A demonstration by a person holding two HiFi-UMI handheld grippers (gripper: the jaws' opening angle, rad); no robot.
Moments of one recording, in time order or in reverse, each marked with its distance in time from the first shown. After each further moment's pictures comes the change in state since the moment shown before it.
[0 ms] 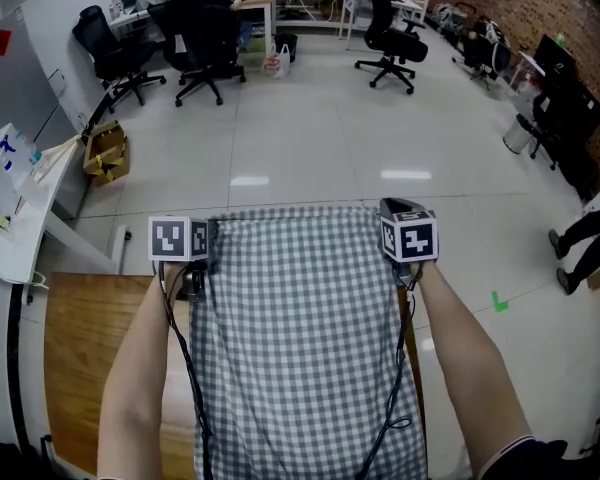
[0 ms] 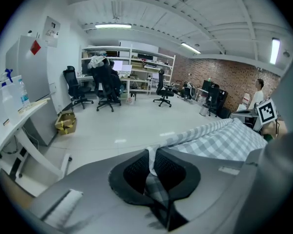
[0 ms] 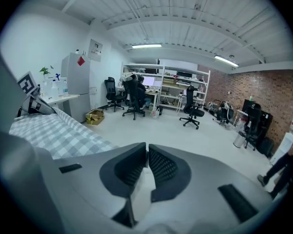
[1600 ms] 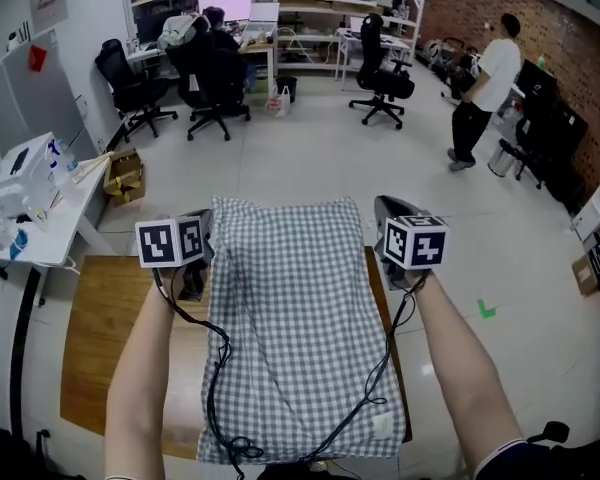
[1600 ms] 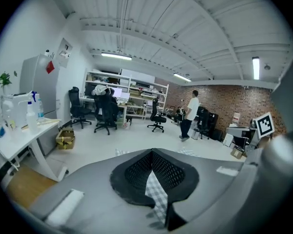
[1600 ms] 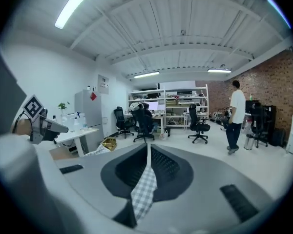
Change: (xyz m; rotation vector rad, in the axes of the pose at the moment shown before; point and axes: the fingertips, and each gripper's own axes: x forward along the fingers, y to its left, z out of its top) left arm -0.215 -0.068 0.032 -0.018 -0.321 -0.072; right arm -0.220 0.040 0.073 0.119 -0.298 0.116
